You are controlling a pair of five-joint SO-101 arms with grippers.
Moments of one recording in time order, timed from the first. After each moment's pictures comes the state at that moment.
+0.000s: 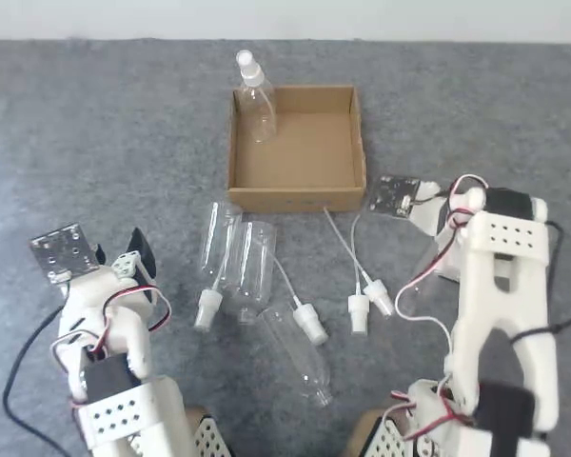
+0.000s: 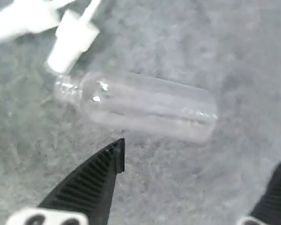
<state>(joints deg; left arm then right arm) -26.5 -89.3 89.5 45.6 9.5 7.0 -15.7 28.4 76.8 79.9</state>
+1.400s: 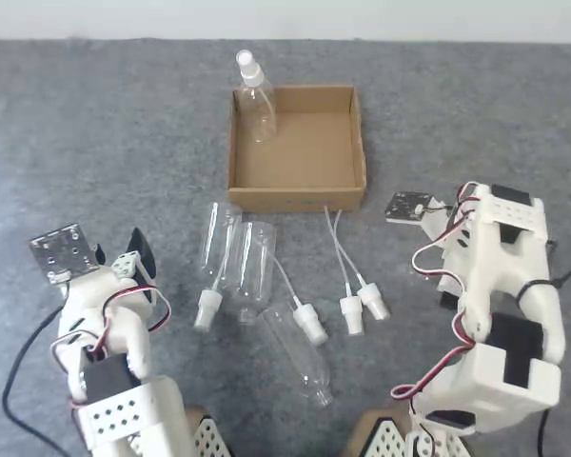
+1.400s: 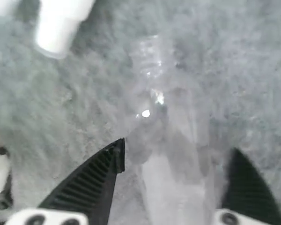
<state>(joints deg) -26.5 -89.3 89.5 45.6 9.5 12.5 4.7 25.8 77.5 77.4</state>
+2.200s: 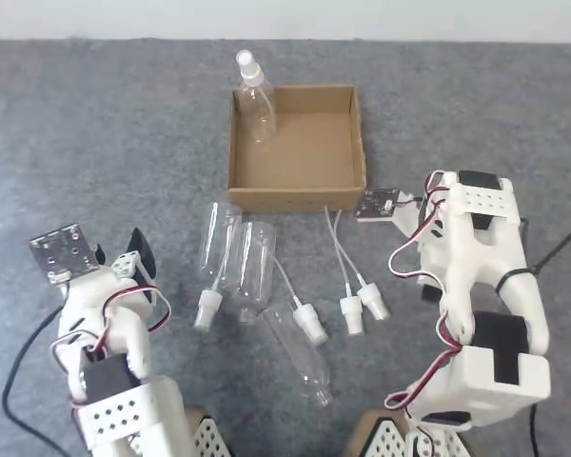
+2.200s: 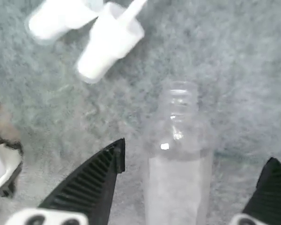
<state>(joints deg) -26.5 -89.3 89.5 45.6 9.5 3.9 4.7 21.6 82.8 77.1</state>
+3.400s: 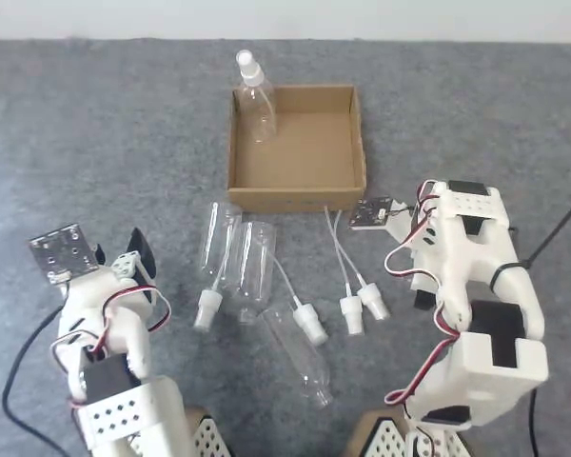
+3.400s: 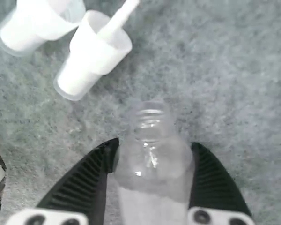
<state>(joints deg) -26.5 -89.3 89.5 45.6 9.5 2.9 8.9 25.1 75.7 77.0</state>
